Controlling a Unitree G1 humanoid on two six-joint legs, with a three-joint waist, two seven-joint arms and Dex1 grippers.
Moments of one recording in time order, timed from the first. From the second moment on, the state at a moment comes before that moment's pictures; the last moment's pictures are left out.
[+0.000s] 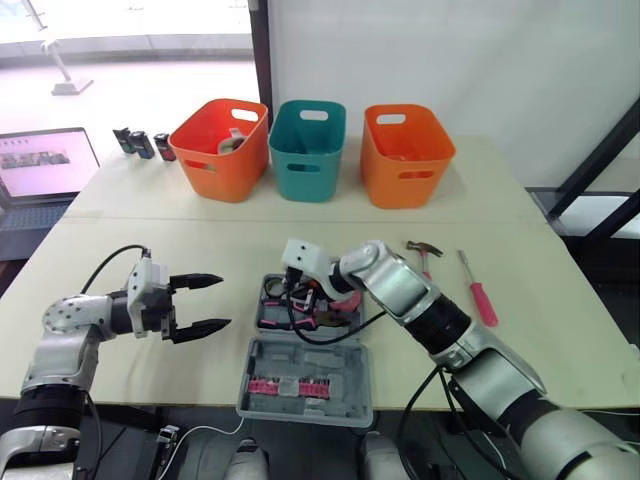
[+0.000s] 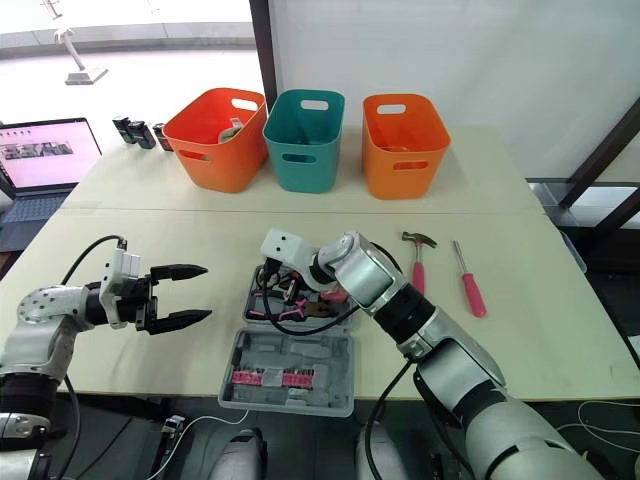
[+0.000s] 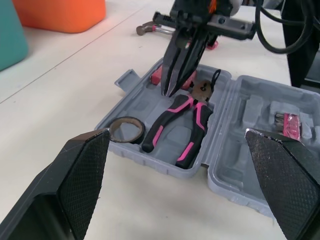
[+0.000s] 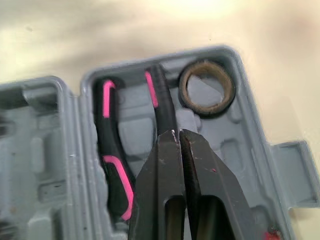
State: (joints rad) left arm -0.31 0.72 0.15 0.35 -0.43 -0.05 -1.44; right arm -0.91 -0.27 0.60 0.21 -0.03 0.86 0.88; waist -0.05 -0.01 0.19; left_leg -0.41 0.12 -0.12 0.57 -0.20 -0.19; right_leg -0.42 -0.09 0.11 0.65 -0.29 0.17
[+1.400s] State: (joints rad) left arm -0.31 0.73 0.14 0.26 -0.43 0.02 -1.39; right arm -0.81 -0.22 0.58 0.30 -0.17 0.72 0.86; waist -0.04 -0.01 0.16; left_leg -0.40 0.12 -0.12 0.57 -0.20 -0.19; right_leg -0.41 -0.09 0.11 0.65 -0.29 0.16
